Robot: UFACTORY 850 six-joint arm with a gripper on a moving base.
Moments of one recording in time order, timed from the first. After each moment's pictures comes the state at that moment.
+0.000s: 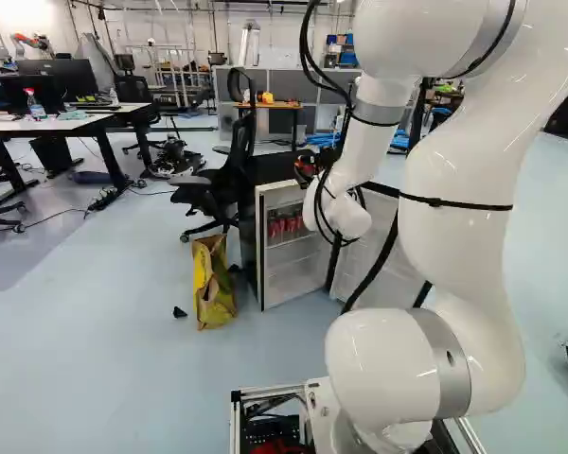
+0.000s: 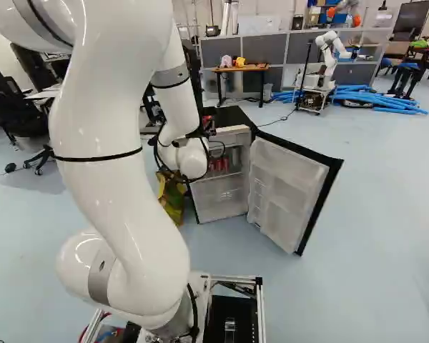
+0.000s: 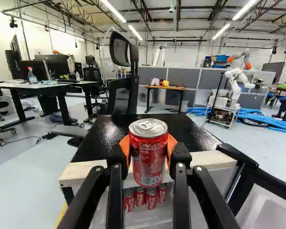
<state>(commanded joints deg) -6.1 -19.2 -32.1 -13.0 77.9 0.0</state>
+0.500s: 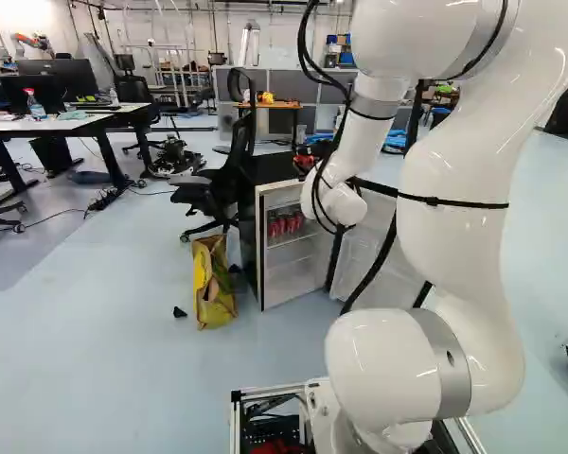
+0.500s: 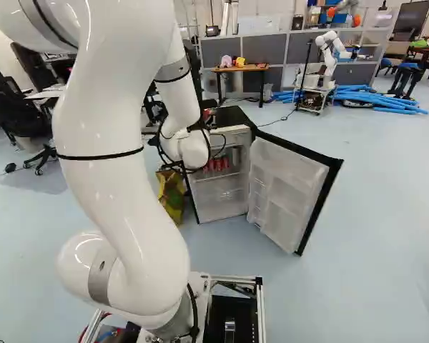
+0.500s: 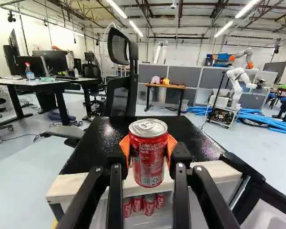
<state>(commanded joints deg) -5.6 -20.5 -37.6 -13.0 71.8 0.0</state>
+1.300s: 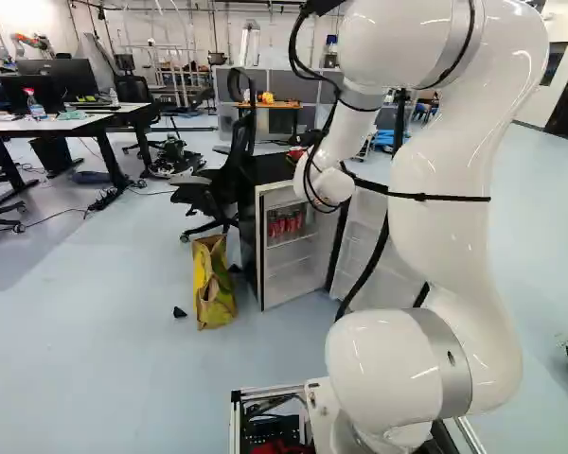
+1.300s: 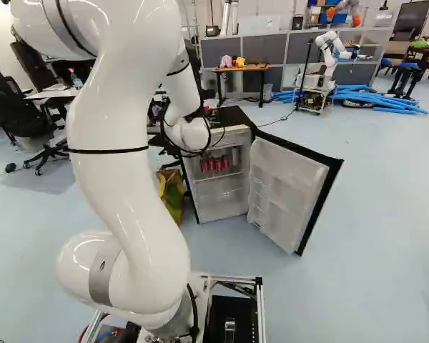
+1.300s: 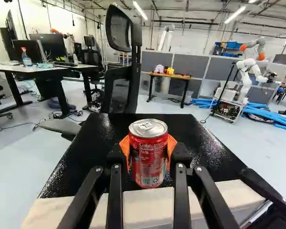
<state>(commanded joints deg) -3.4 -25.2 -49.5 -13.0 59.3 0.0</state>
